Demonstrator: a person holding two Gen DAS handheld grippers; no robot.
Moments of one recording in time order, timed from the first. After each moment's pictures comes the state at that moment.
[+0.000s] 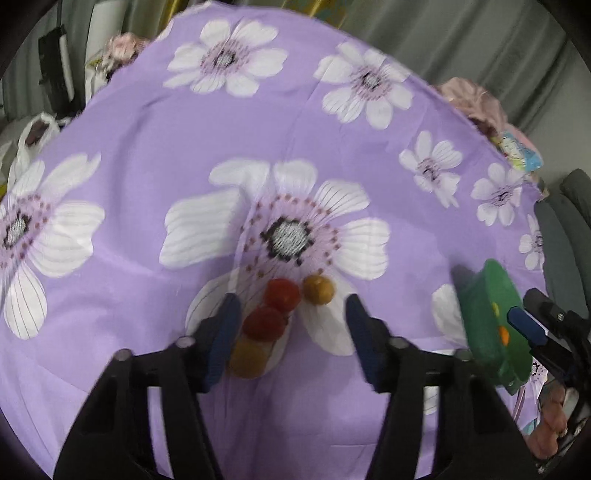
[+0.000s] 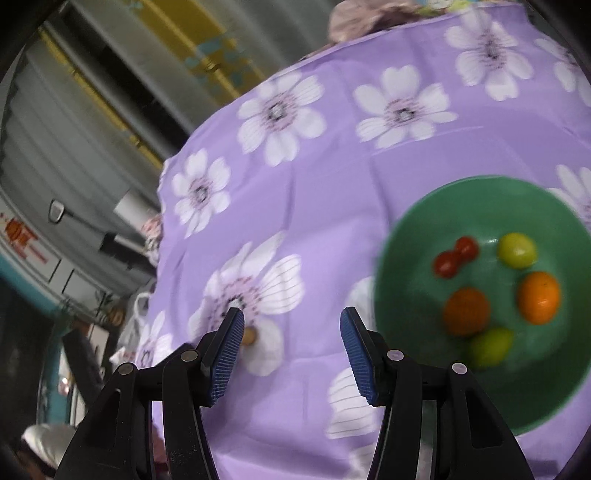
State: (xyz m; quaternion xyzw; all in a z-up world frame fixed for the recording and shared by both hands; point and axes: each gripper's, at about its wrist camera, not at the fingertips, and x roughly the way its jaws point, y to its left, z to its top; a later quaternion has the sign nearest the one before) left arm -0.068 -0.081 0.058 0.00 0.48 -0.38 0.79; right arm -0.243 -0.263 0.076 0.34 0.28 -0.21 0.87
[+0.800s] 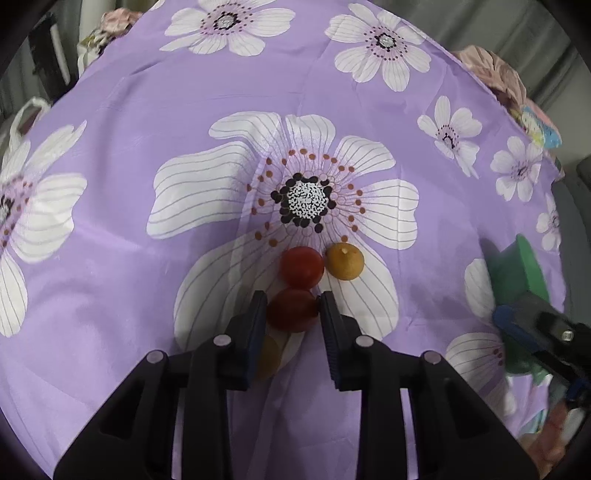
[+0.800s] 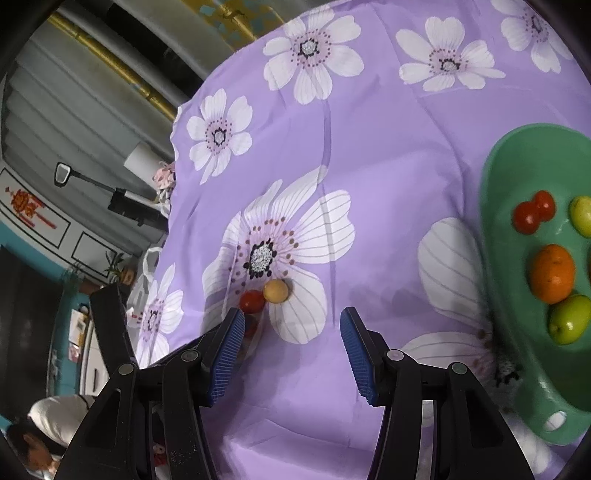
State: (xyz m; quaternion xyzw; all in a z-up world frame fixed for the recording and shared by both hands) left arm -0.058 -0.089 0.031 0.03 0.52 -0.37 0.77; right arm -0.192 -0.238 0.042 0.36 0.35 -0.15 0.85
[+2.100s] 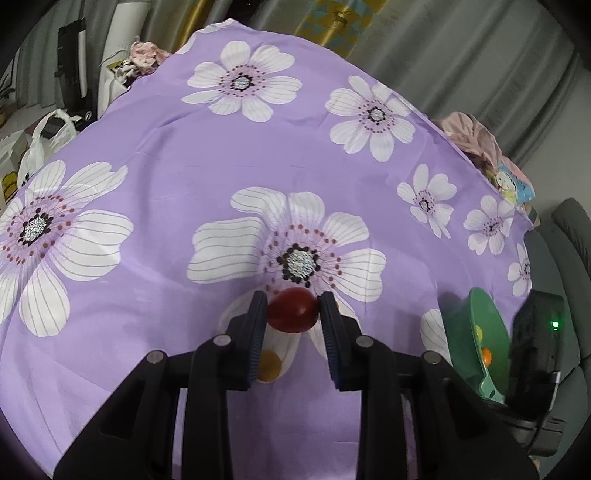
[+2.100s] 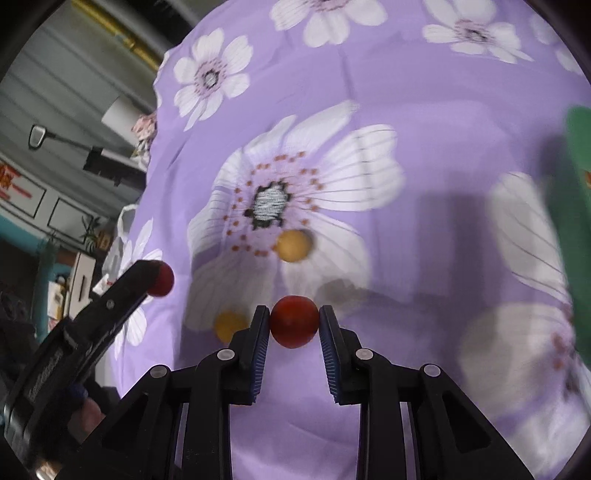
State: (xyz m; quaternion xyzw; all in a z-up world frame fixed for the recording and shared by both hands) left arm -0.067 -0.051 0.083 -0.05 0.44 -0.38 0.81; right arm -0.161 -0.209 0.017 0.33 0.43 -0.19 0.82
